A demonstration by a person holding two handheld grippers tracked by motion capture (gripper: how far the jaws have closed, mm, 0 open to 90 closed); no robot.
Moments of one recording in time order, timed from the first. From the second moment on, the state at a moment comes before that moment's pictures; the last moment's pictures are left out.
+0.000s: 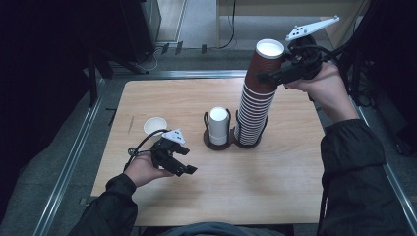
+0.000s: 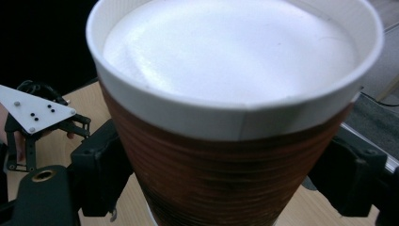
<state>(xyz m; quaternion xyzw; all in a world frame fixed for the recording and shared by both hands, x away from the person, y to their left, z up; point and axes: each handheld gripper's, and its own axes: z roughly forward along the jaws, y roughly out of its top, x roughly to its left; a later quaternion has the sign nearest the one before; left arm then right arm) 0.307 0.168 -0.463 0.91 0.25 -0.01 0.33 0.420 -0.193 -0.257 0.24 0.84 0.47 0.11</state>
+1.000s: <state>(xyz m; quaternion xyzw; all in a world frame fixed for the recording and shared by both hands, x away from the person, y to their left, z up) 0.307 0.169 -0.462 0.91 0.25 -0.02 0.33 0.387 -0.204 -0.181 0.20 0.82 0.50 0.17</state>
